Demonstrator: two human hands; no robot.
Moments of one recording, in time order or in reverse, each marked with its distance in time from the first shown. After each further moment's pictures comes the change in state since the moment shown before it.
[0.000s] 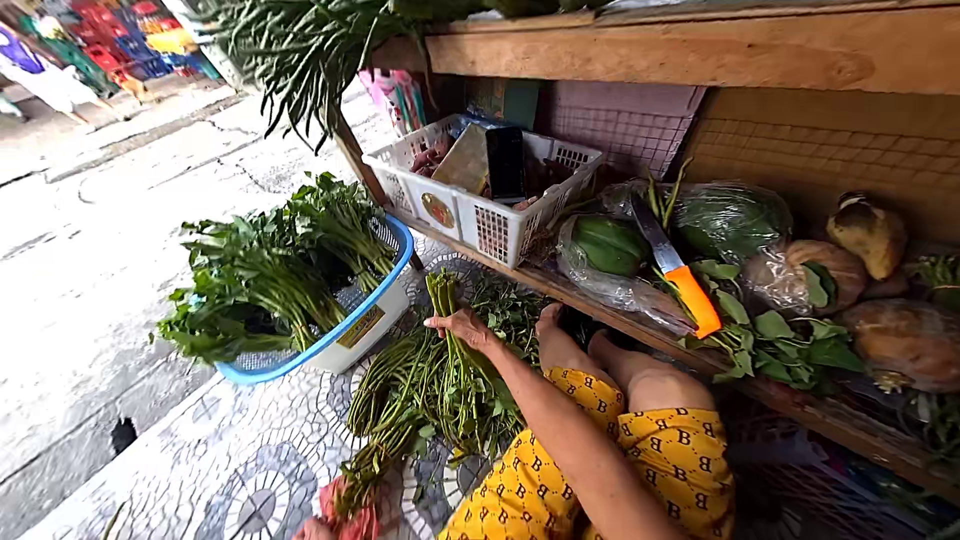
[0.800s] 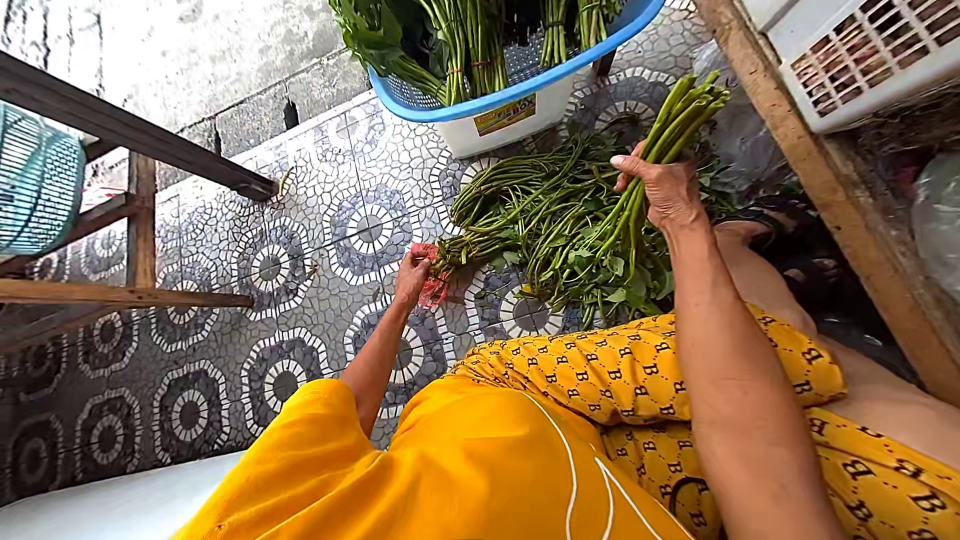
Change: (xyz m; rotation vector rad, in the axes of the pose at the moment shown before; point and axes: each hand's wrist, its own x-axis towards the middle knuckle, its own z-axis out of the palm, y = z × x) left_hand -0.003 0.050 -0.004 0.184 -0.237 -0.374; right_hand 0.001 0.025 -0.010 -0.119 -0.057 -0.113
